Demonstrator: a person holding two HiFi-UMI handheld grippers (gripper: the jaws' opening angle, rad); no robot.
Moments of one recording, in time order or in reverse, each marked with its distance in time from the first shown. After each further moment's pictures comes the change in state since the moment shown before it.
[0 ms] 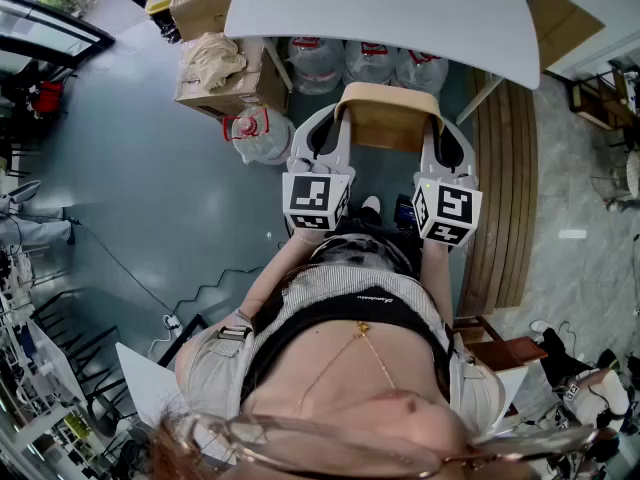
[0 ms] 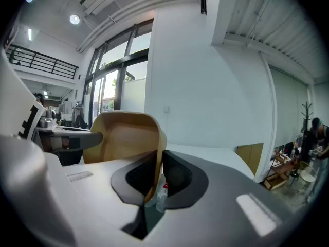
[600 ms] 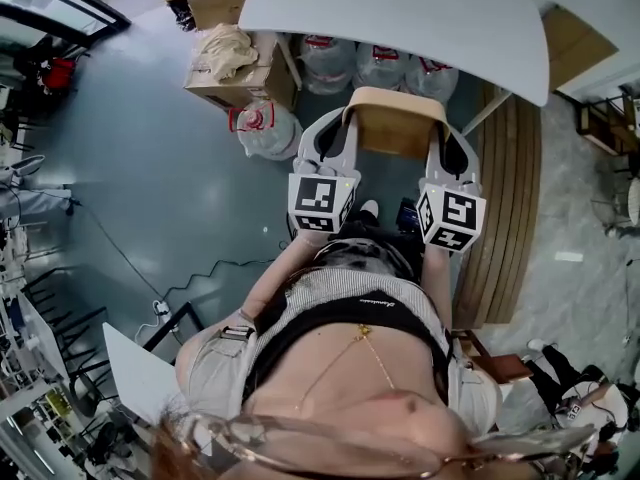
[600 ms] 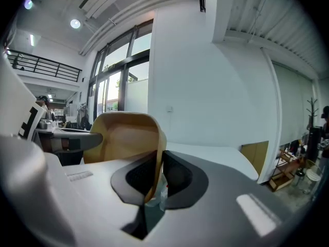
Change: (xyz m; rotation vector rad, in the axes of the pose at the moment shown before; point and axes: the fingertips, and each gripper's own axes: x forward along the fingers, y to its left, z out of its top) left arm -0.001 -0.012 -0.004 -0.010 0.006 0.044; right arm -0.001 -0.011 -0.004 0.012 0.003 0.048
